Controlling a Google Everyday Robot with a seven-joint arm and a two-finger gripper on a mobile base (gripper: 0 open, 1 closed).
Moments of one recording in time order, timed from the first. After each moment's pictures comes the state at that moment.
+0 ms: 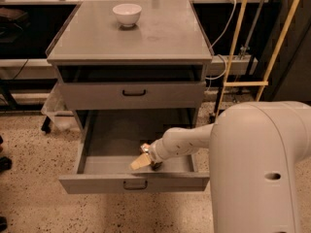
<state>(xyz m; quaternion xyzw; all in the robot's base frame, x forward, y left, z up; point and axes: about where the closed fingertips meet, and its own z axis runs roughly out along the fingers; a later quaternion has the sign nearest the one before) 0.629 0.025 0.443 -0.34 0.89 0.18 0.25</state>
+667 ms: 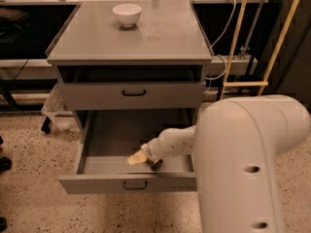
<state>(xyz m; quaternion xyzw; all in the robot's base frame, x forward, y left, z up) 0.644 0.036 0.440 -0.29 0.90 0.18 0.26</state>
